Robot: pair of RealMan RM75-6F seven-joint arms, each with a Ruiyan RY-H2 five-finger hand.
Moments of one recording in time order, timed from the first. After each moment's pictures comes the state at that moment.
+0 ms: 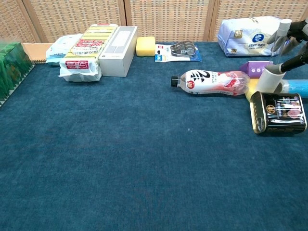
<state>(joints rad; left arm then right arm) -0.20 -1.30 0.04 -1.26 1.65 1.49 -0.24 0.49 -1.66 0.37 -1.33 -1.11 1.28 -0.14</state>
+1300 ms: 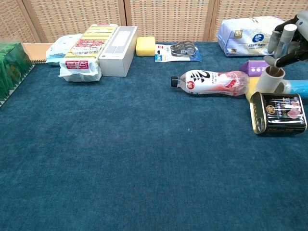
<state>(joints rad) -0.20 -1.30 0.04 -1.26 1.64 1.46 -0.25 0.52 -1.69 0.34 -1.24 -1.19 1.31 -0.18</state>
